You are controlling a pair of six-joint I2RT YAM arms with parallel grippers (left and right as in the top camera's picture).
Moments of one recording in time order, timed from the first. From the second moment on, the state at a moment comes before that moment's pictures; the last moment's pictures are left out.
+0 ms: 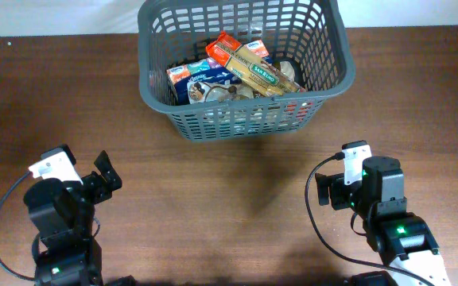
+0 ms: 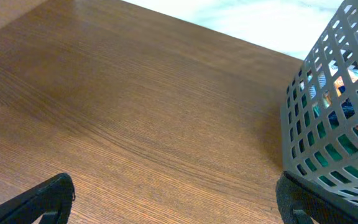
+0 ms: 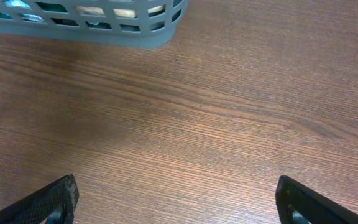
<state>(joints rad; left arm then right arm) 0.32 0.67 0.63 -0.45 0.05 -0.14 0.12 0.85 0.56 -0.53 -0.02 -0.06</state>
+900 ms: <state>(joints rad) 0.32 0.67 0.63 -0.45 0.05 -0.14 0.12 0.91 0.56 -0.50 0.03 -0.07</state>
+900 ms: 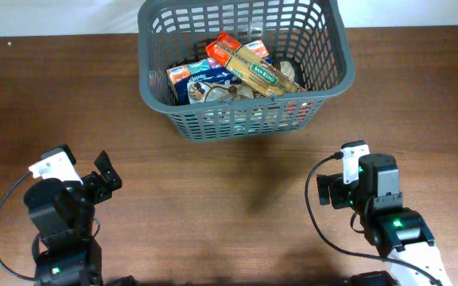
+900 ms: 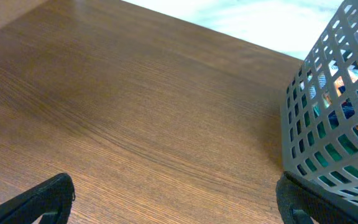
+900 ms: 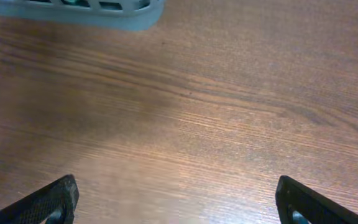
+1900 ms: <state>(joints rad) 0.32 0.67 0.62 -0.45 0.05 -0.14 -0.03 0.13 0.44 -0.45 0.03 -0.08</state>
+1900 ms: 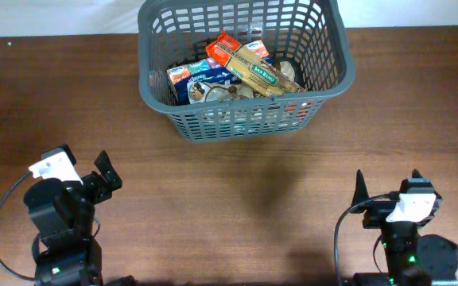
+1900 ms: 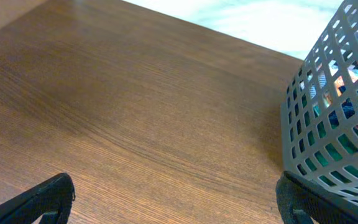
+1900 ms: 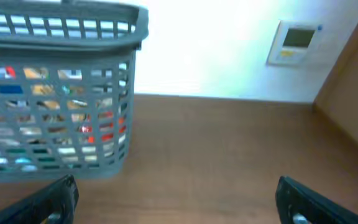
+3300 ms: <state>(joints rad) 0.32 0.67 0.62 -0.45 0.05 -0.14 -0.03 0.01 0.01 0.10 -0.12 -0.07</state>
